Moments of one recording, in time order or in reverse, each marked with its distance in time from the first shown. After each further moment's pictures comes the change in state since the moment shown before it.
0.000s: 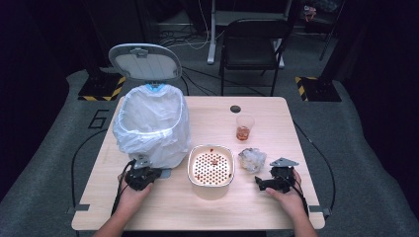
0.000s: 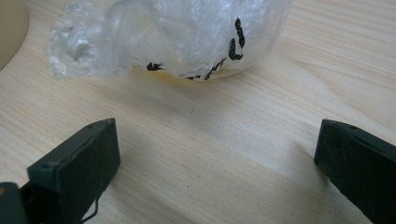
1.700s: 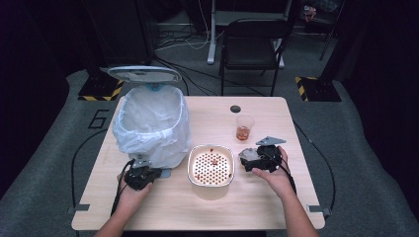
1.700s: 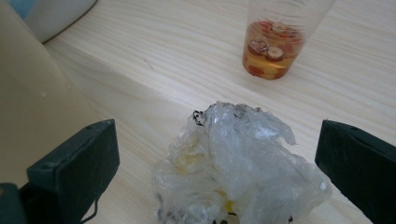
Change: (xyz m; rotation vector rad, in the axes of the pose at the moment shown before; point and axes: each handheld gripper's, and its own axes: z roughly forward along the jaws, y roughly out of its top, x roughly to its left) left arm 0.003 0.000 0.000 -0.006 -0.020 -0.030; right arm 0.027 0.084 -0.002 -0.053 0.066 -0.019
